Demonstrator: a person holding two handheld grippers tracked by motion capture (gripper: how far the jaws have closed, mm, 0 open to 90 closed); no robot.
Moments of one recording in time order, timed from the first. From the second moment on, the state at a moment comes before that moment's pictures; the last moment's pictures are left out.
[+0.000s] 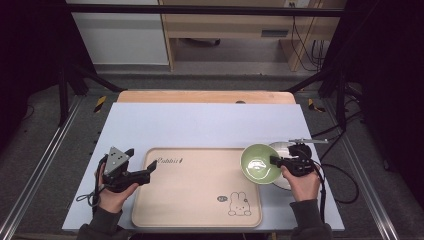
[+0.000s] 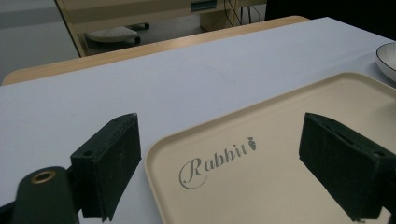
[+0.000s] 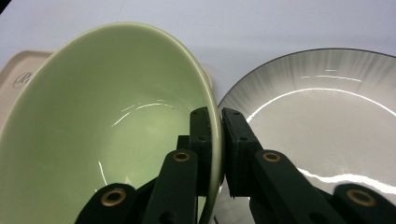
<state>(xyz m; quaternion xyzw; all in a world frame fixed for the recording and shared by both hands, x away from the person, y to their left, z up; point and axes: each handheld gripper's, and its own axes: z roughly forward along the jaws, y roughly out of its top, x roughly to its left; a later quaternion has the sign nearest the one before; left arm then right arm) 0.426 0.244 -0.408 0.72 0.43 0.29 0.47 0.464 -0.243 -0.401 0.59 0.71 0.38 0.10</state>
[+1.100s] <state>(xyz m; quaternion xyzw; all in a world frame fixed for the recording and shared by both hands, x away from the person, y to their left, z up) 0.427 0.248 -0.406 0.72 0.43 0.28 0.47 0.475 -0.165 -0.386 0.52 0.75 0.39 0.07</state>
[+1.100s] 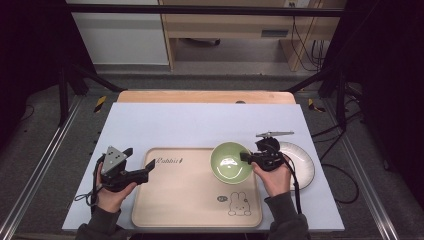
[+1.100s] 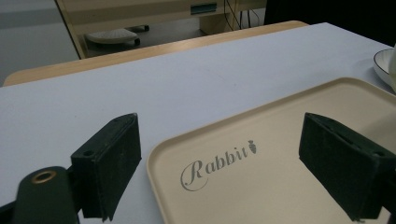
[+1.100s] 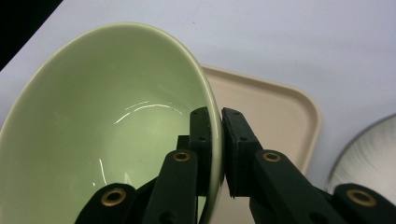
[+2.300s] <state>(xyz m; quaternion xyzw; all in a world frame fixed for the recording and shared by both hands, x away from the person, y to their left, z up) 0.424 0.249 -0.402 0.71 0.43 0.28 0.48 0.509 -0.098 -0.401 0.51 0.77 0.38 0.06</state>
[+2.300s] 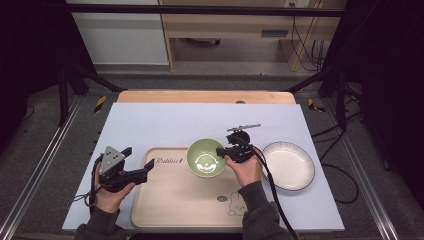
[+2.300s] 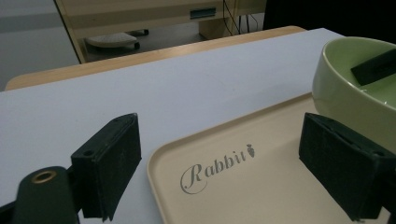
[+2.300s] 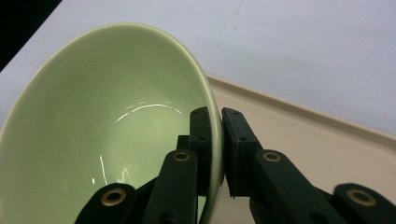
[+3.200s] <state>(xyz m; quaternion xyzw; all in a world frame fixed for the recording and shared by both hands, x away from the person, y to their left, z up) 0.424 0.250 -0.401 0.71 0.43 0.28 0.48 0.524 -0.078 -0.429 0.53 0.77 0.36 0.06</state>
